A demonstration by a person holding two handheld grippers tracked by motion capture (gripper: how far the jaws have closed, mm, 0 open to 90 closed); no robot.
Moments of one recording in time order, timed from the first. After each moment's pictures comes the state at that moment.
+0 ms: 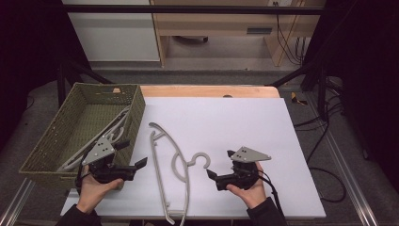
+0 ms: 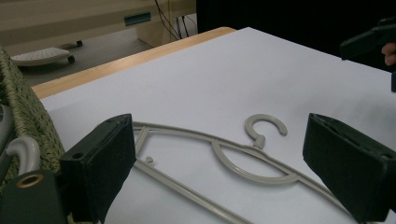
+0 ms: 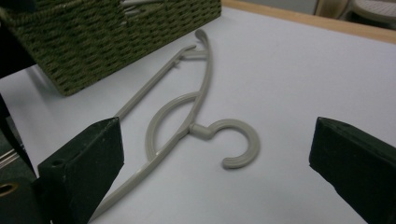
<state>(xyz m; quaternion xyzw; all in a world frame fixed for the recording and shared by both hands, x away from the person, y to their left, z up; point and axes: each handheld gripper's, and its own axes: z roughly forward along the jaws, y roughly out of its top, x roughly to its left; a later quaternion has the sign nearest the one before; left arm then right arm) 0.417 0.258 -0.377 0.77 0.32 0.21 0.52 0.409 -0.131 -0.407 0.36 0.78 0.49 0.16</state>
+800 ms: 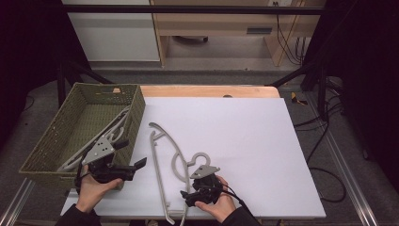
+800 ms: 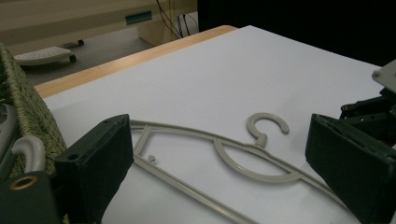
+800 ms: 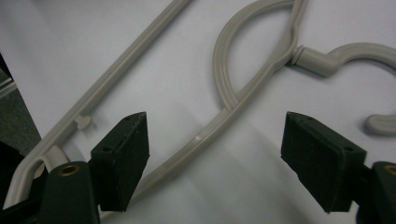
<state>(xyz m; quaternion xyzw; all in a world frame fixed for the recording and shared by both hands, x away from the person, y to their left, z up) 0.417 0.260 -0.376 0.77 0.32 0.21 0.51 0.398 -0.043 -0.469 0.34 0.86 0.37 0.10</state>
